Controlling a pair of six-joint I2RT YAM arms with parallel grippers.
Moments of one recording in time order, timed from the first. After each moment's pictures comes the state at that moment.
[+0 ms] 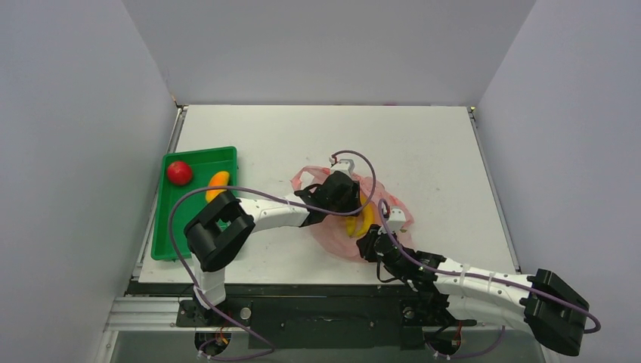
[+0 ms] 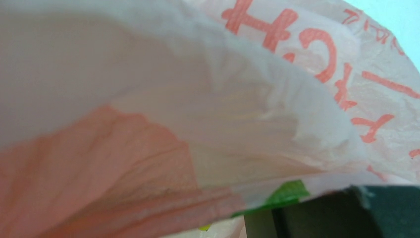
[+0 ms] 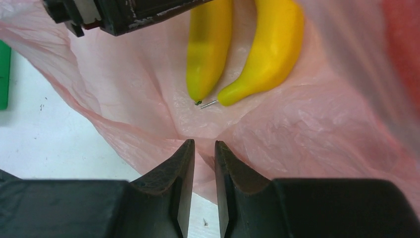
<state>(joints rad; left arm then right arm) -0.93 1.88 1.16 0.02 -0.16 -0.70 1.00 0.93 0.25 0.03 0.43 0.82</state>
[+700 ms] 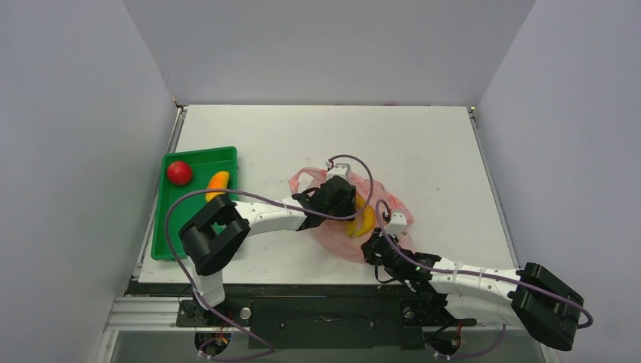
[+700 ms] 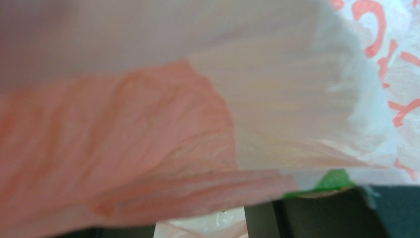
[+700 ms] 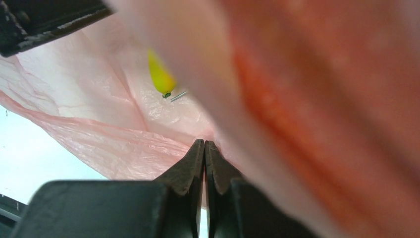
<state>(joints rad) -0.95 1.83 1.12 -0.03 -0.23 -0.70 0.97 1.01 0.21 0.07 0.43 0.88</state>
